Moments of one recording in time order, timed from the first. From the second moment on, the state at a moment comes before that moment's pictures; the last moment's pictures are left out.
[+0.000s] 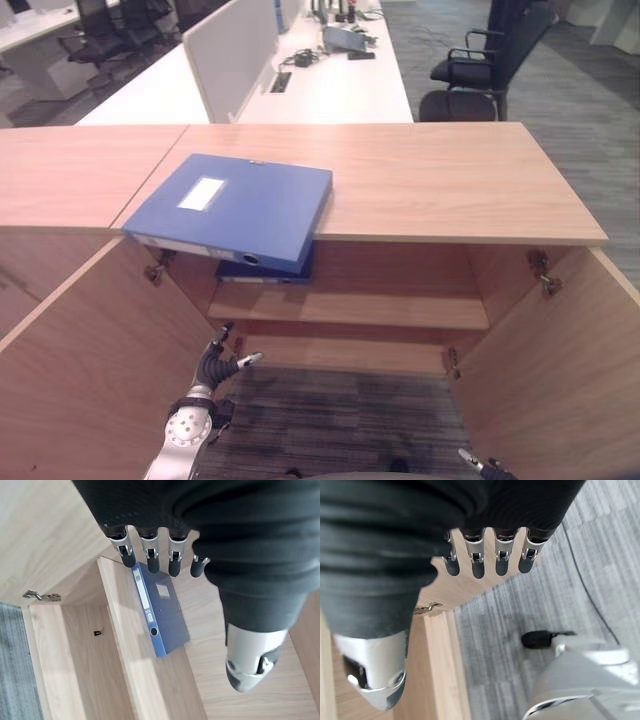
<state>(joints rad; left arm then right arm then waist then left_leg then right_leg) 0.18 0.33 -0.08 0.36 0.02 -0.17 0.11 0.12 -0.29 0.07 1.23 0.45 -0.10 -0.05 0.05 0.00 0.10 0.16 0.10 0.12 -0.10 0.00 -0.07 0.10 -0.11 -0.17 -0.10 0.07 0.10</state>
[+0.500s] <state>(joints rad) 0.28 0.42 0.05 0.26 0.28 -0.18 0.32 0.15 -0.26 0.07 1.23 0.41 -0.10 -0.06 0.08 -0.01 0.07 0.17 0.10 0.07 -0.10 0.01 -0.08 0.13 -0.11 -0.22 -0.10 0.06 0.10</state>
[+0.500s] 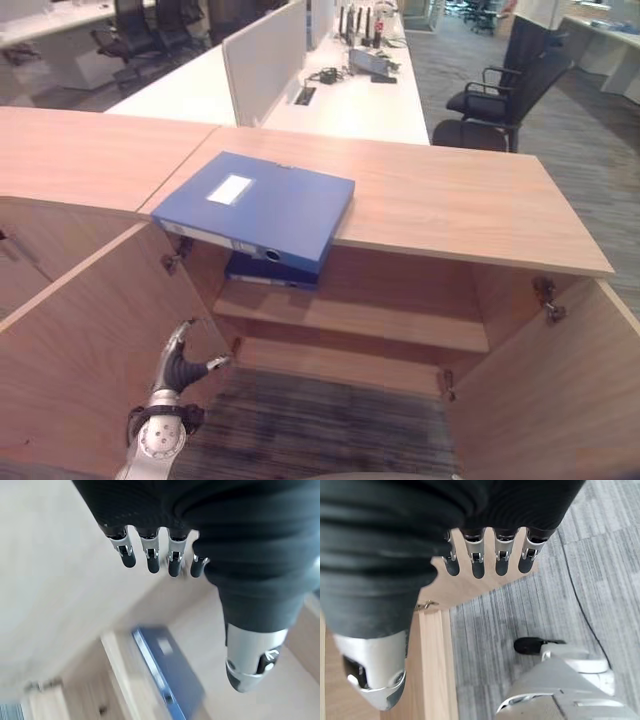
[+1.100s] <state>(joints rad) 0.16 0.71 0.14 -0.07 0.69 -0.21 0.52 0.16 -0.27 0.09 1.23 0.41 -0.12 -0.04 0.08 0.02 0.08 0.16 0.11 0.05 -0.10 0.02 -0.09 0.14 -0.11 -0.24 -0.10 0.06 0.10</state>
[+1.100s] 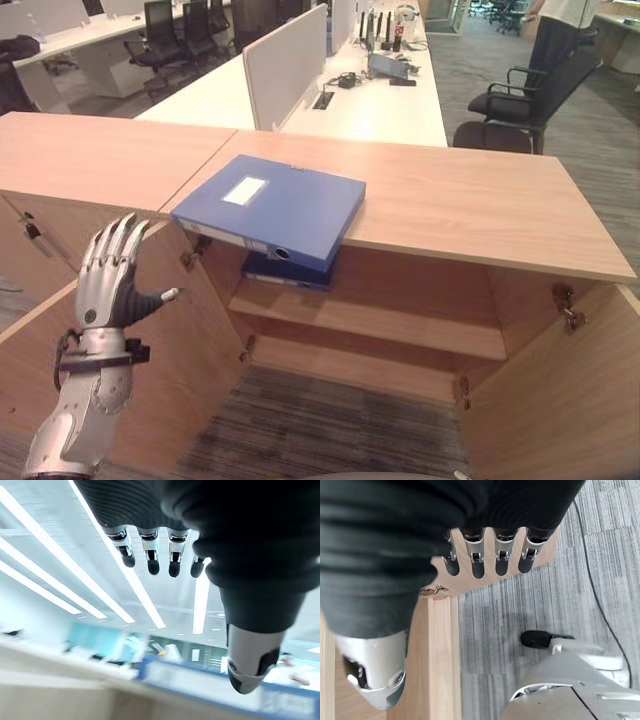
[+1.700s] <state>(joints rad) -0.10 0.71 -0.12 0.06 0.65 -0.24 0.45 0.18 -0.30 0.10 1.23 0.41 -0.12 -0.05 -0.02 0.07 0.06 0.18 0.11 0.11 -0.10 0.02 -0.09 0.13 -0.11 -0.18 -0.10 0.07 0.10</state>
